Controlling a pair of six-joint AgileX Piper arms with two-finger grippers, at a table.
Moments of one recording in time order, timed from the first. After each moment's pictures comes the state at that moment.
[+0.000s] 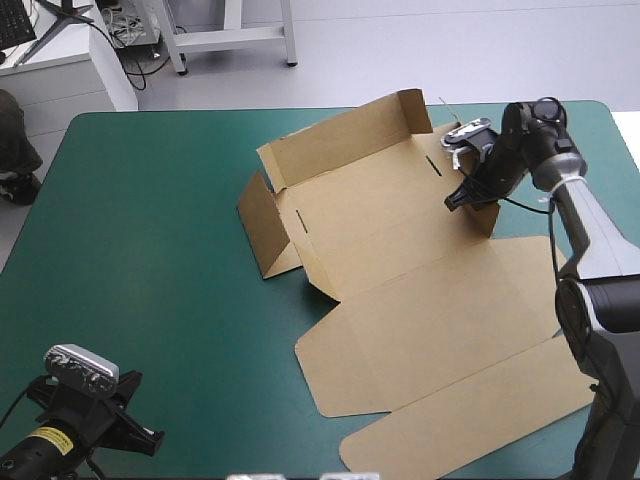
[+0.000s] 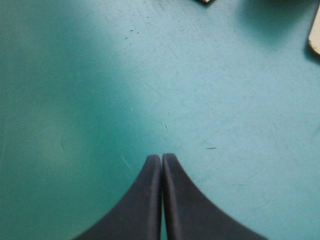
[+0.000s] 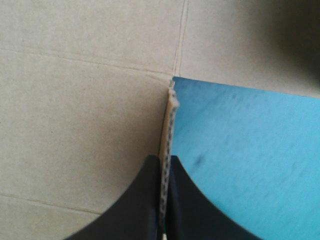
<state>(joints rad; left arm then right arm) -0.19 0.30 -0.49 -0.13 0.95 0.26 0.11 1.98 -1.87 0.07 1.23 -0.49</state>
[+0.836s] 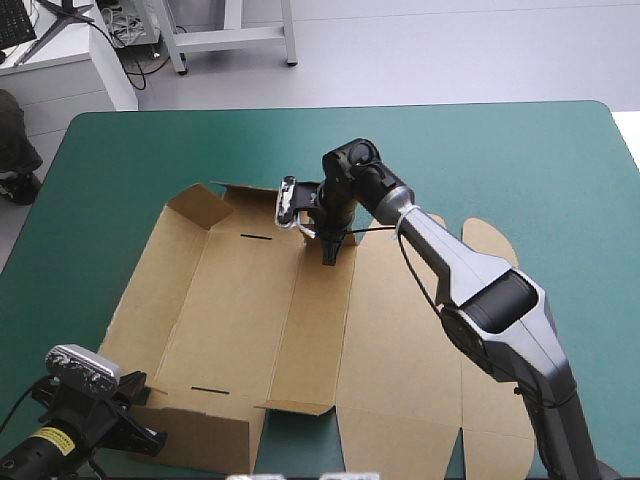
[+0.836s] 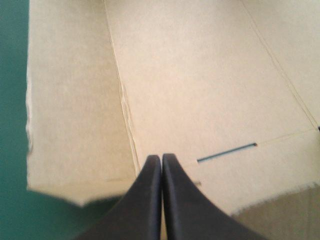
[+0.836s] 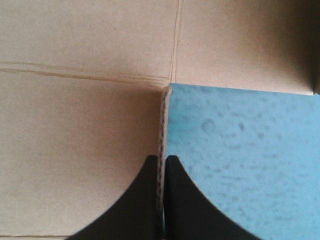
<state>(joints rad) -0.19 0.30 -0.49 -0.16 0.95 0.26 0.64 2.23 -2.16 0.07 1.22 -0.93</state>
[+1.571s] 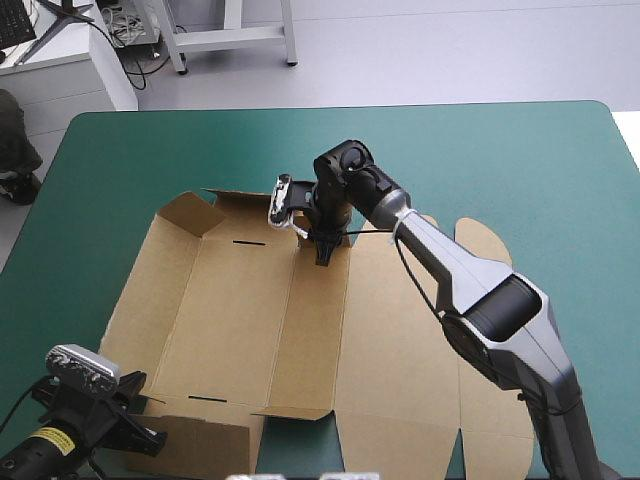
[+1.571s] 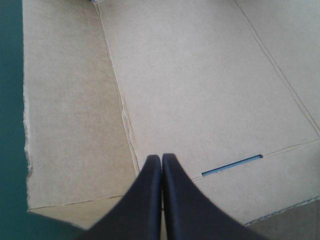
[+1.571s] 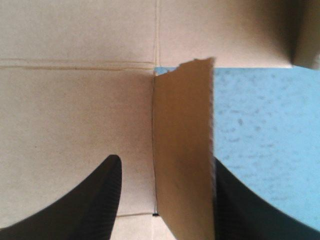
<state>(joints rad) -0.19 0.30 -0.49 -0.16 0.95 0.26 0.68 2.19 -2.16 0.00 1.23 -0.81</state>
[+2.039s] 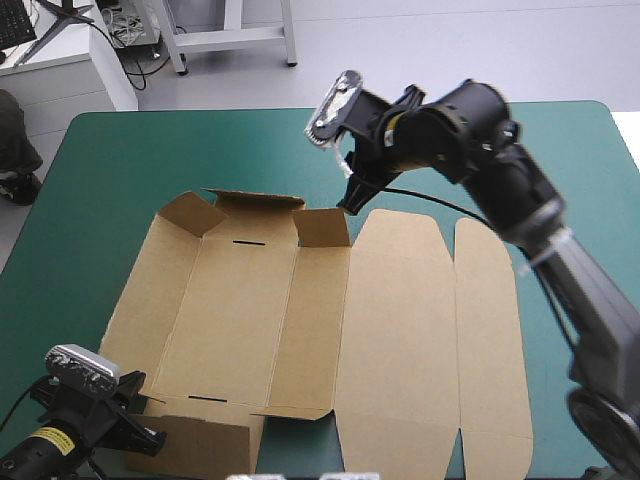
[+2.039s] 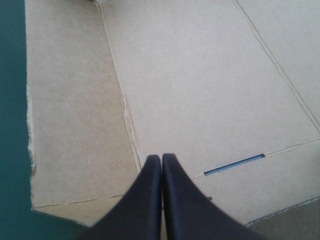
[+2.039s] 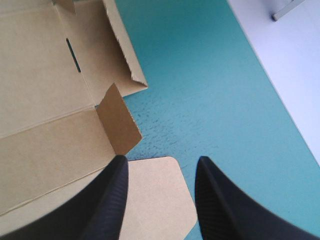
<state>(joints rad) -0.19 0.30 -0.49 -0.15 0.95 0.26 0.68 1.69 -2.13 -0.06 1.24 -0.48</state>
